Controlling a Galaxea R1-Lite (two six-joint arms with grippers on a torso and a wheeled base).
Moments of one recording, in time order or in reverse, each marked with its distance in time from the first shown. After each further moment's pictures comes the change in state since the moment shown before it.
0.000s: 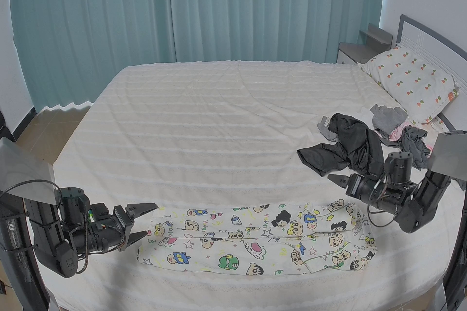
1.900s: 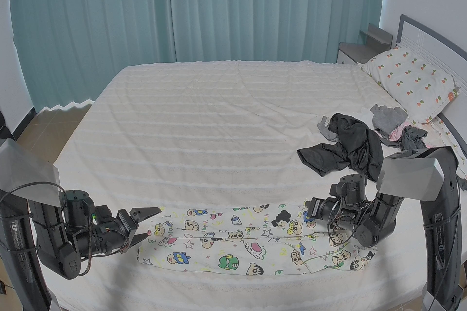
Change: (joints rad) left arm -0.025 0.023 0.002 0.000 0.048 0.047; right arm 0.154 0.309 -0.134 -0.087 -0.117 -0.023
